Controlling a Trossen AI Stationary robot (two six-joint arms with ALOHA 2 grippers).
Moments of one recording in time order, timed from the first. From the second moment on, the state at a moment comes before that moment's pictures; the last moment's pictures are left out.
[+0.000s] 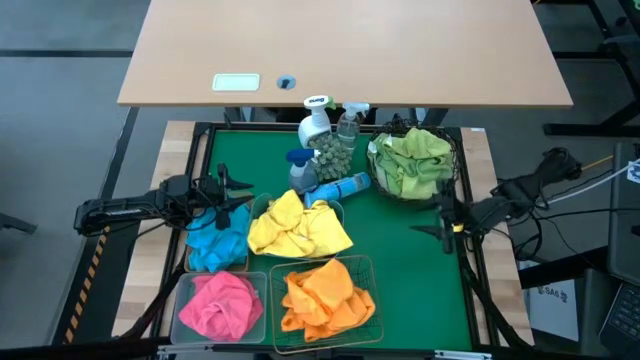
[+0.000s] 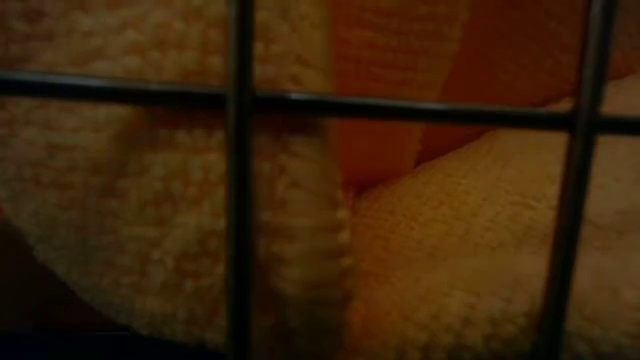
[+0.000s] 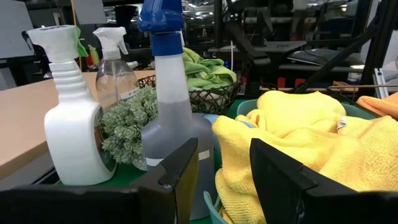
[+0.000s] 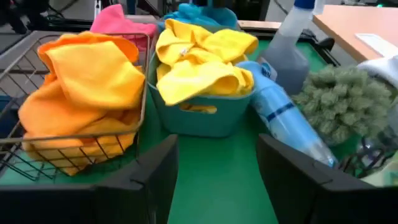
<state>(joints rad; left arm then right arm) 0.17 0.03 0.01 0.02 -0.04 0.03 0.58 0.54 0.62 -0.53 0.50 0.20</state>
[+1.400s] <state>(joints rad) 0.17 0.03 0.01 0.02 -0.04 0.03 -0.03 0.16 0.23 -0.20 -0.13 -0.12</state>
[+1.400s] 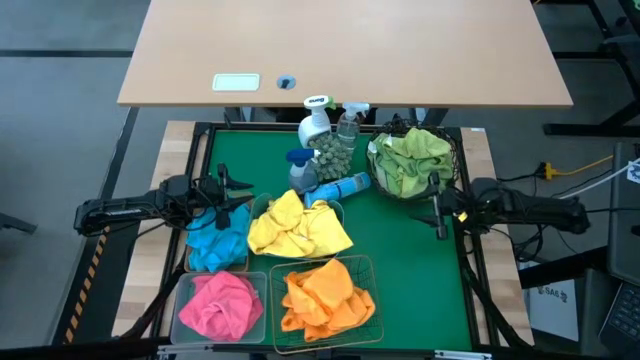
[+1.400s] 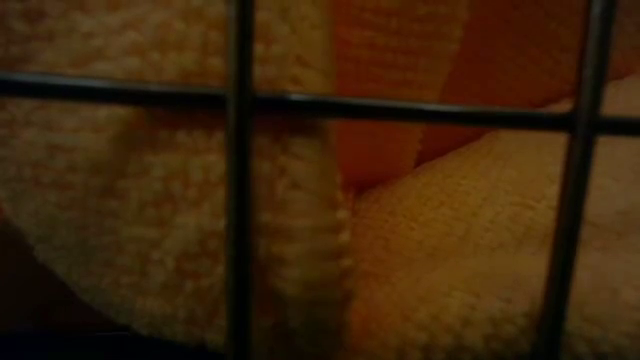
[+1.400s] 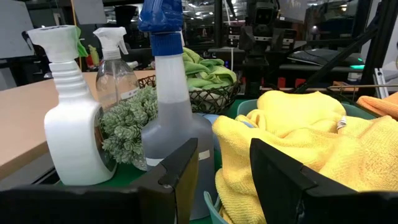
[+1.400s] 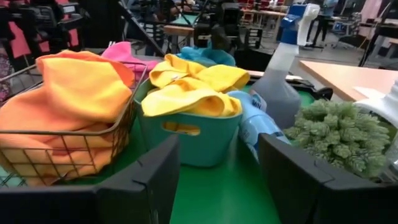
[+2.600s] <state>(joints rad) 0.17 0.03 0.01 0.02 -0.04 0.03 -0.03 0.09 0.07 -0.03 -0.19 -0.11</state>
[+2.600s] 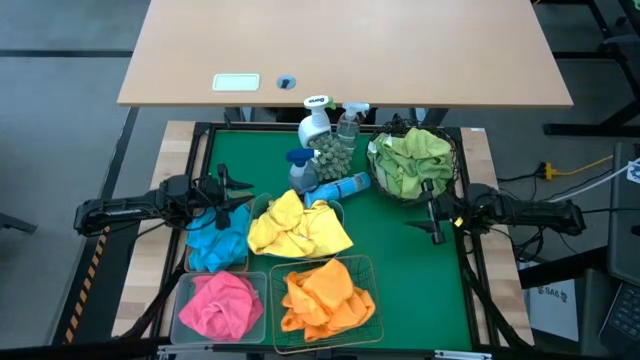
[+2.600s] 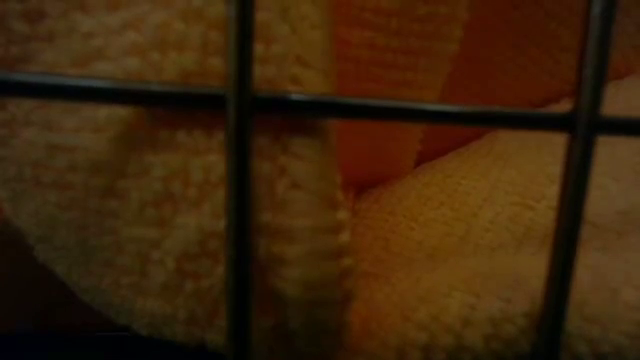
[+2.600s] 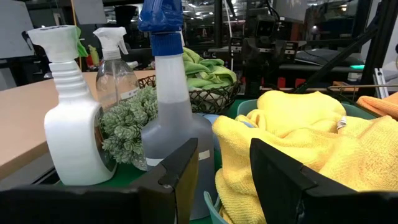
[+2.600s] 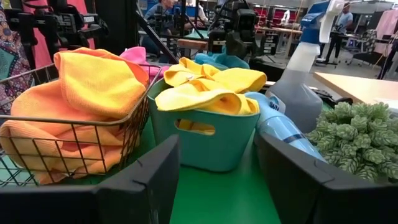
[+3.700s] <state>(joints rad) 0.17 0.03 0.01 0.02 -0.04 0.03 -0.03 0.09 0.01 0.06 -0.08 -0.14</state>
